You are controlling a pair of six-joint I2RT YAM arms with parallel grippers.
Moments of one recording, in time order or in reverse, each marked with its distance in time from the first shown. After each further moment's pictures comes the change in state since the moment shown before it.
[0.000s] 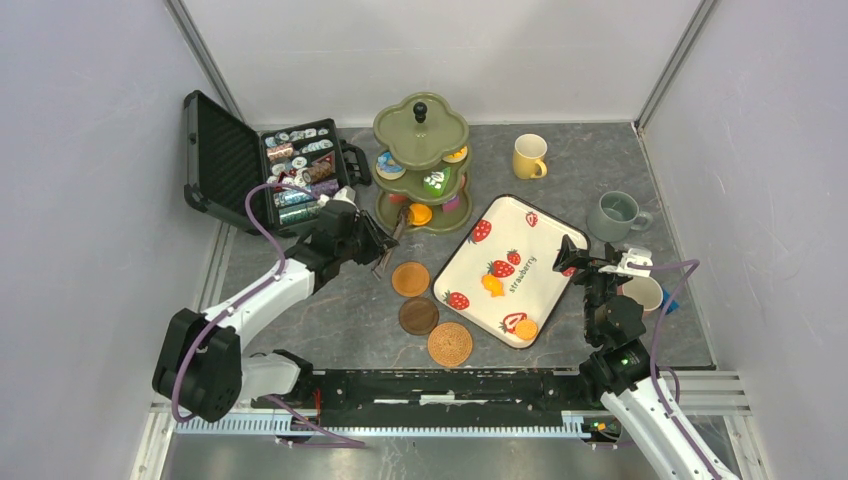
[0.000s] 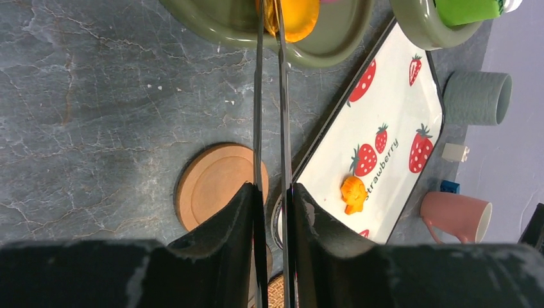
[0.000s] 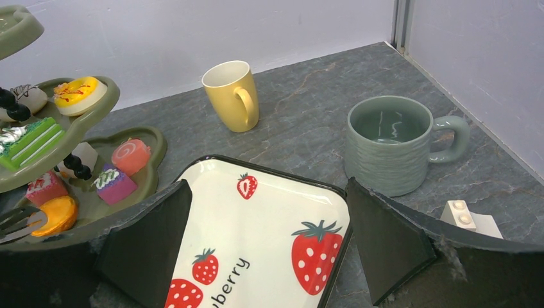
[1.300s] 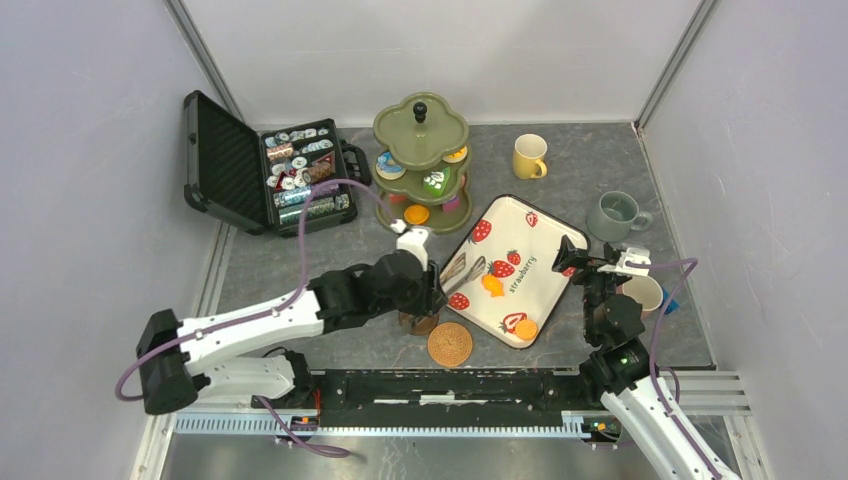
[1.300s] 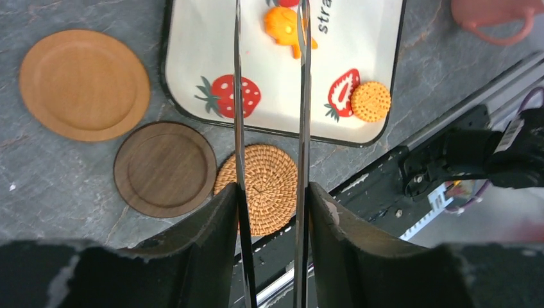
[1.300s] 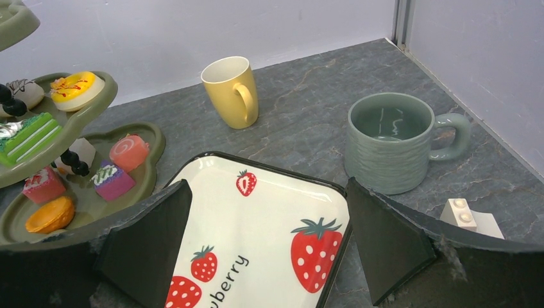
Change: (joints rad) left arm -0.640 -0.150 0.126 -0.301 -0.299 0.121; right arm 0.000 0.014 0.000 0.000 -0.003 0.000
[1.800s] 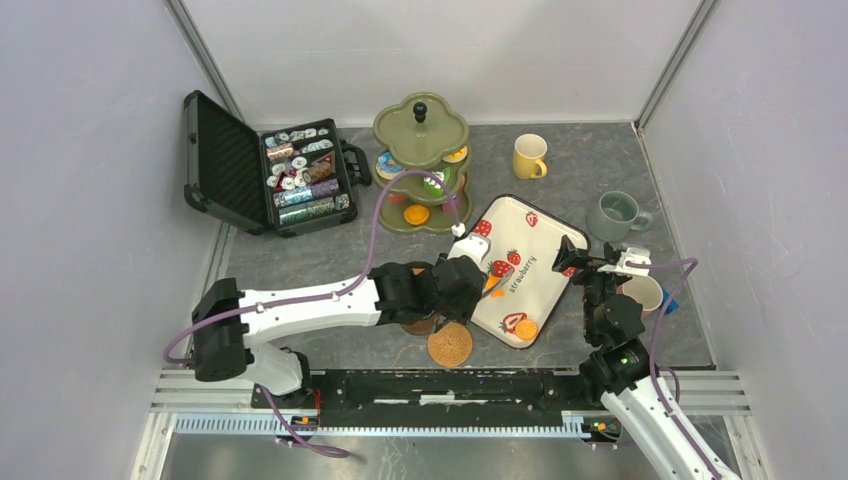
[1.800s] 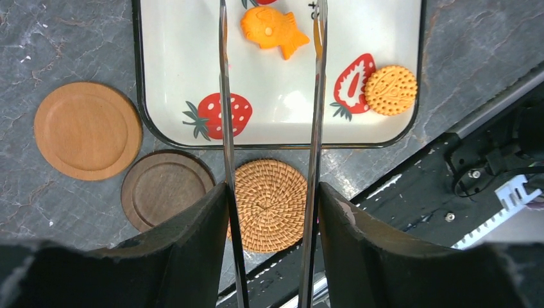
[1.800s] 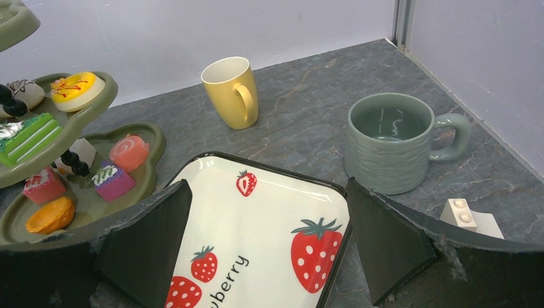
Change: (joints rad) left arm -0.186 0.348 0.318 -0.140 -0.169 0.158; right arm 0.000 -0.001 0.000 0.000 0.000 0.000
